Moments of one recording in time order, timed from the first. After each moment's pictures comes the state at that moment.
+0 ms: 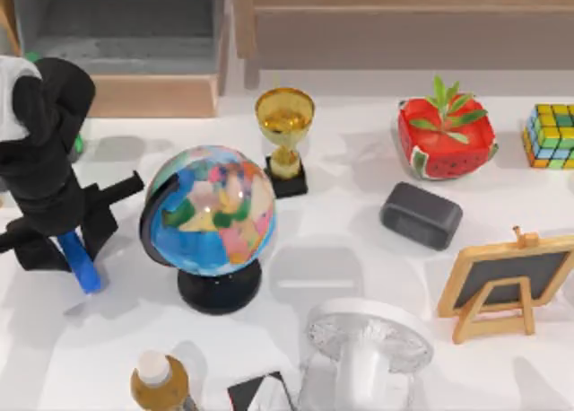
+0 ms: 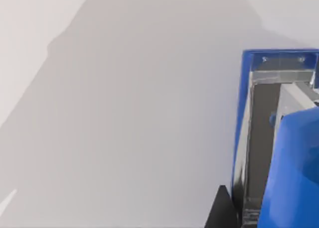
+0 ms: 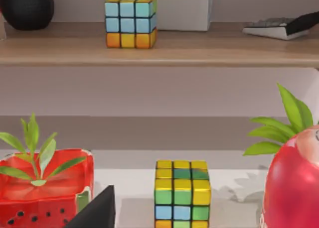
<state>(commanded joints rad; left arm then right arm) -0.17 1.89 1.13 -0.78 -0.01 -0.69 0.00 0.00 0.00 0.00 0.00 0.00</state>
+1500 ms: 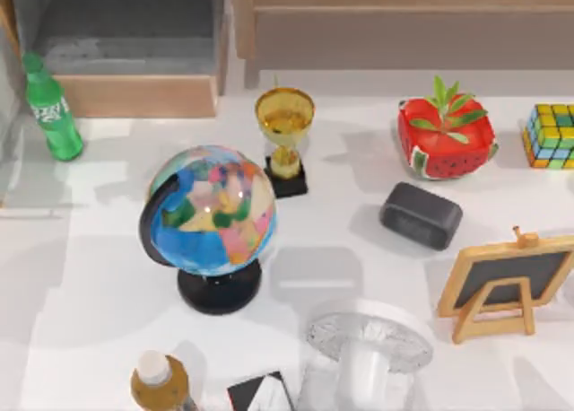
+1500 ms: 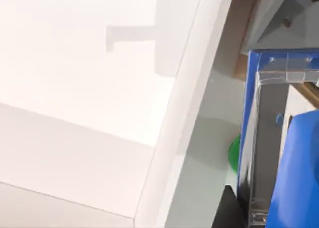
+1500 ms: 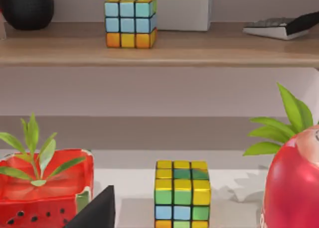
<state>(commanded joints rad) 0.12 2.03 1.98 -1.11 0.02 -0.17 0.00 0.00 0.00 0.00 0.00 0.00</state>
